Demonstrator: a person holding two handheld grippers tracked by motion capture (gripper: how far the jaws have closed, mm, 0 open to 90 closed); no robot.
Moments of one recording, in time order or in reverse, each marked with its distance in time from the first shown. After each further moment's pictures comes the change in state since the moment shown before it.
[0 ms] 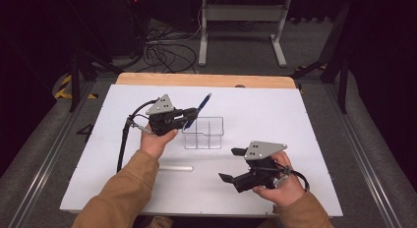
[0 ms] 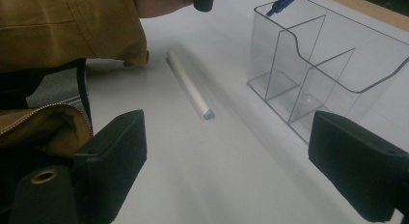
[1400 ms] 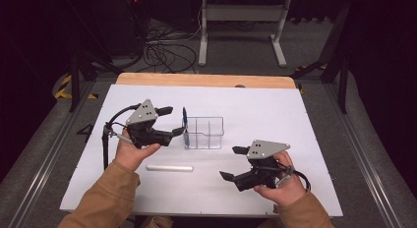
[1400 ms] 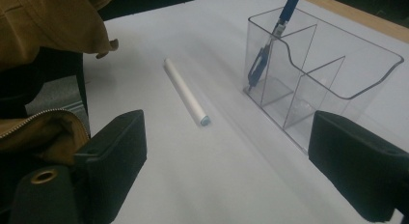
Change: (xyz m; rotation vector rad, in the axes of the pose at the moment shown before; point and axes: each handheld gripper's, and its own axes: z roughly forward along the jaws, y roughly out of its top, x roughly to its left) left arm -0.032 0.022 -0.067 0.094 0.061 0.060; right arm -0.002 0.001 -0.004 -0.033 -0.014 0.003
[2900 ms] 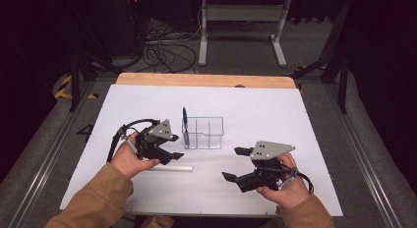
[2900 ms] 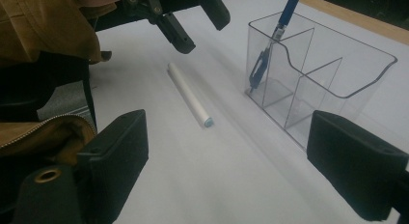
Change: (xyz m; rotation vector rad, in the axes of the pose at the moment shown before) left arm -0.014 -0.023 0.023 0.443 -0.194 0.118; right arm 0.002 -0.001 -0.007 -0.014 0.009 0.023
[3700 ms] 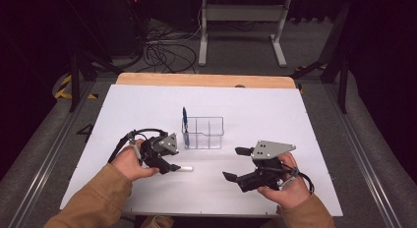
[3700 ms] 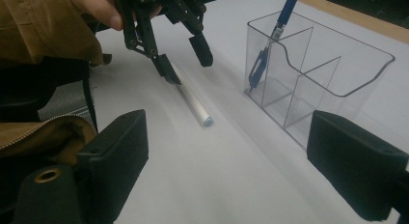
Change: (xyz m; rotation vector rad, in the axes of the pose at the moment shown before) left arm -0.007 -0.012 0.029 0.212 -0.086 0.097; right arm -0.001 0.000 -0.002 0.002 0.001 0.006
